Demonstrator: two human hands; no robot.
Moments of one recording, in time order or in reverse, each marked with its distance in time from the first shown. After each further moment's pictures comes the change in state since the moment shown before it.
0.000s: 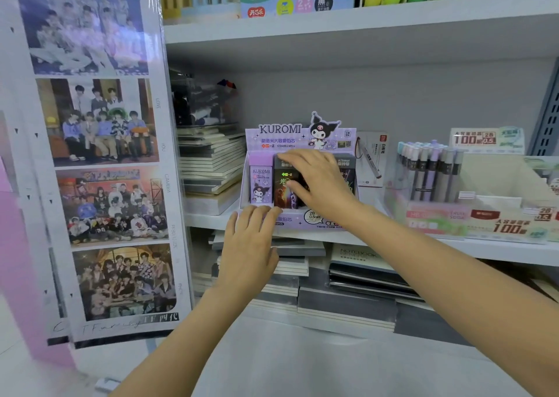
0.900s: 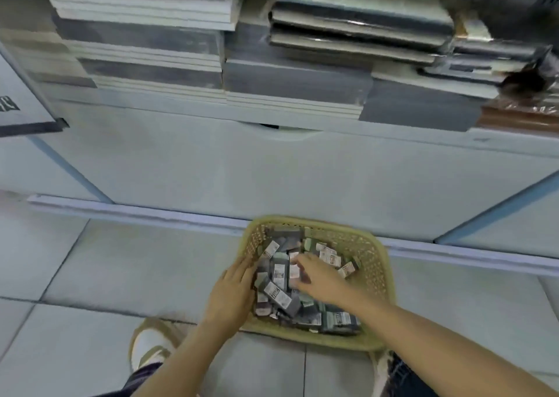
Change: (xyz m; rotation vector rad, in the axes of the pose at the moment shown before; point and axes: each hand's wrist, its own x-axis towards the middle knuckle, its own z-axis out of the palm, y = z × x) left_hand -0.339 0.106 0.230 -0.312 -0.891 -0.067; right_hand -0.482 -0.035 0.204 0.483 -1.137 0.672
